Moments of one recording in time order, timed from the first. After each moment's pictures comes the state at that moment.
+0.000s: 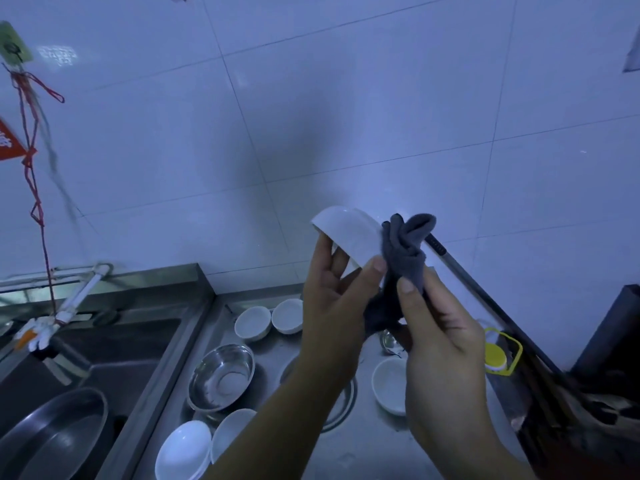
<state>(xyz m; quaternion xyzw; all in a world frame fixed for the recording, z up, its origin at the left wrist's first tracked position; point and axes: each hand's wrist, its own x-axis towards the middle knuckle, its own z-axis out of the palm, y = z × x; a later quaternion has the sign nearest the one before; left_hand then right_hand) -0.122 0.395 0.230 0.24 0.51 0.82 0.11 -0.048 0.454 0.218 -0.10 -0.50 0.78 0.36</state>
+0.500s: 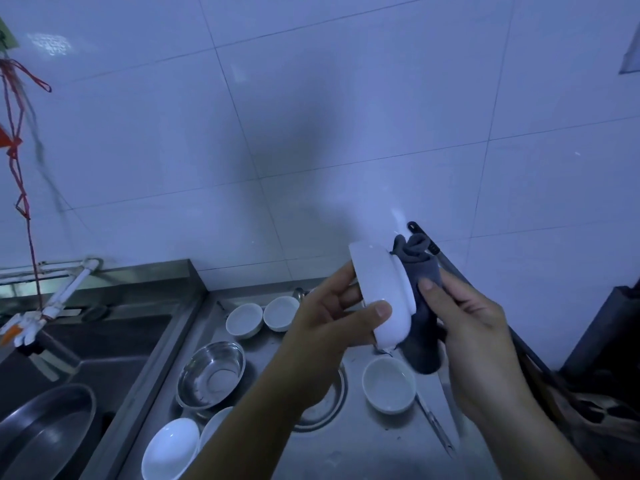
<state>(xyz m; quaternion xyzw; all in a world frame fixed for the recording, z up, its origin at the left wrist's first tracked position) -0.121 0.377 0.222 0.28 0.56 0.74 0.24 -0.046 0.513 0.203 -0.13 -0.55 0.77 0.29</state>
